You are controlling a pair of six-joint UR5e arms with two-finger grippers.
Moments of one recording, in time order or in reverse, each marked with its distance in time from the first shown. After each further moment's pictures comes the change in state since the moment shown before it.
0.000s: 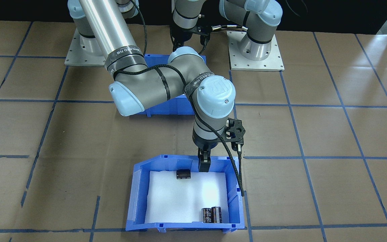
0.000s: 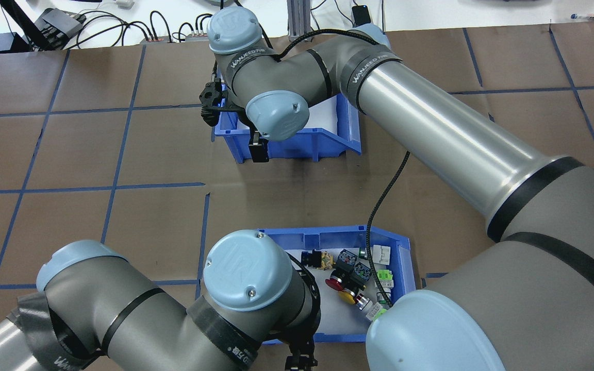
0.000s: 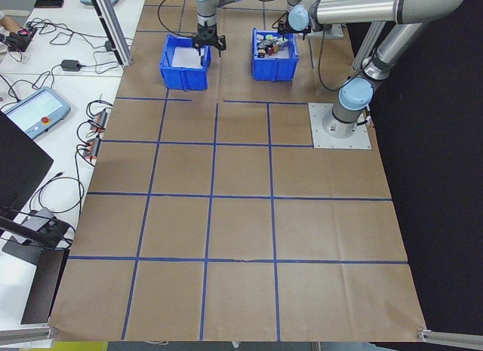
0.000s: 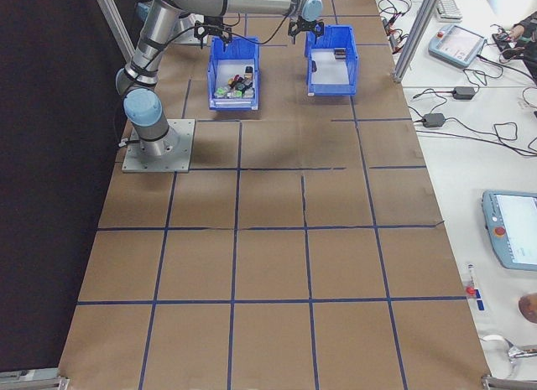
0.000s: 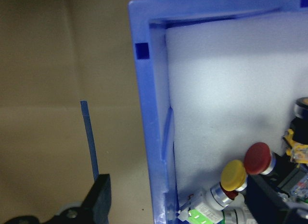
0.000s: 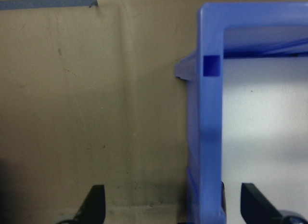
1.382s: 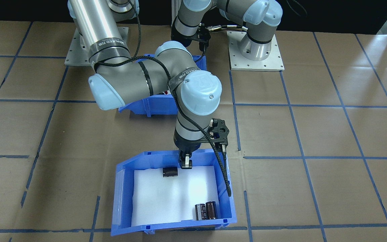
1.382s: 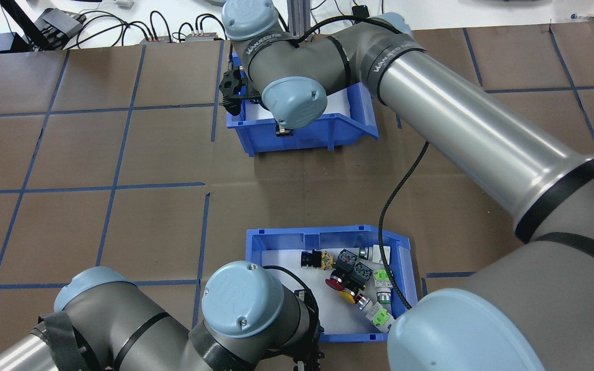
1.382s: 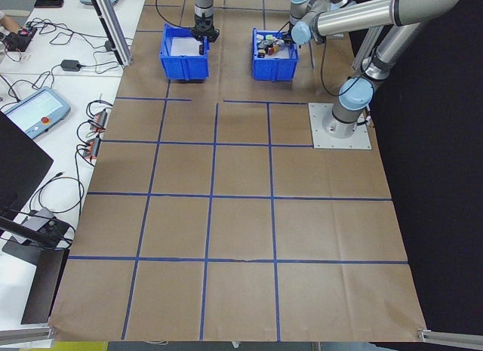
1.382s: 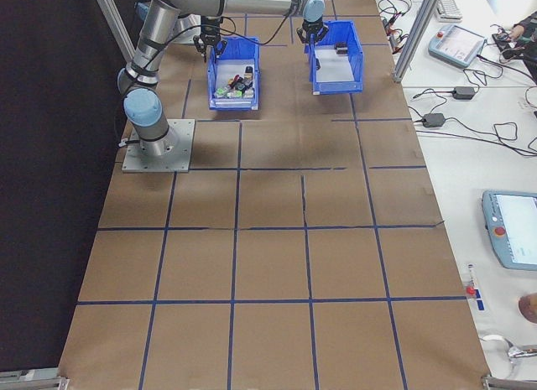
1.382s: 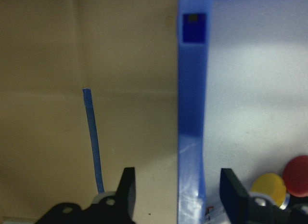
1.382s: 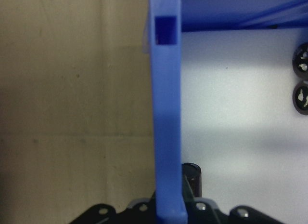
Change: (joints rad) left arm -0.006 -0.010 -0.119 0.202 -0.030 -0.052; right arm -0.072 -0.082 0.034 0.027 -0.100 -0.151
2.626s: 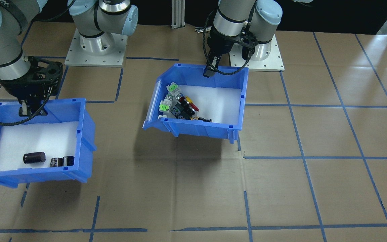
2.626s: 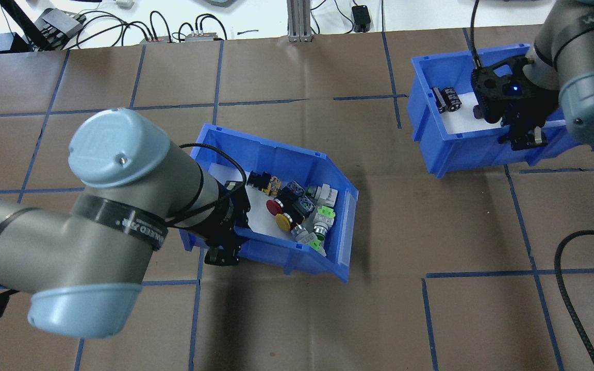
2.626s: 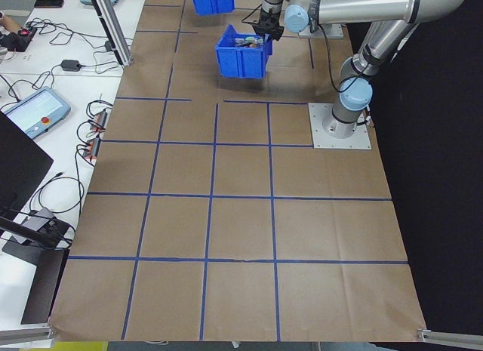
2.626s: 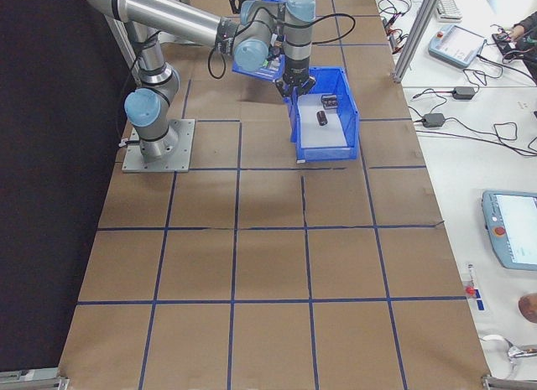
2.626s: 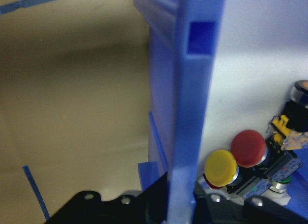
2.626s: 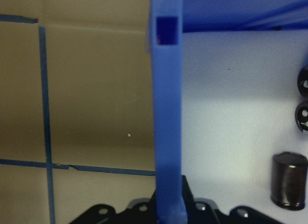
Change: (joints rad) left arm 0.400 0.037 0.305 -0.314 0.105 0.598; right arm -0.634 -0.581 0.569 0.015 0.026 -0.665
